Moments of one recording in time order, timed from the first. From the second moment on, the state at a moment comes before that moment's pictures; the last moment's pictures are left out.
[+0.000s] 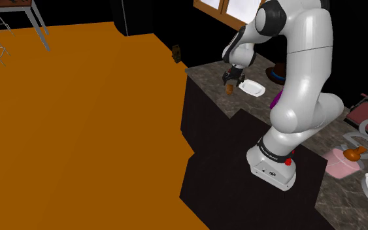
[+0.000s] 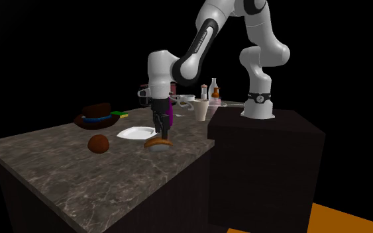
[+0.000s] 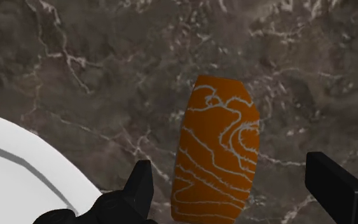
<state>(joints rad) -0.45 0.64 -0.32 -2.00 0.40 2.59 -0.19</state>
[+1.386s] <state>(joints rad) -0.48 0.74 -0.28 -1.95 0.44 2.64 -0.21</state>
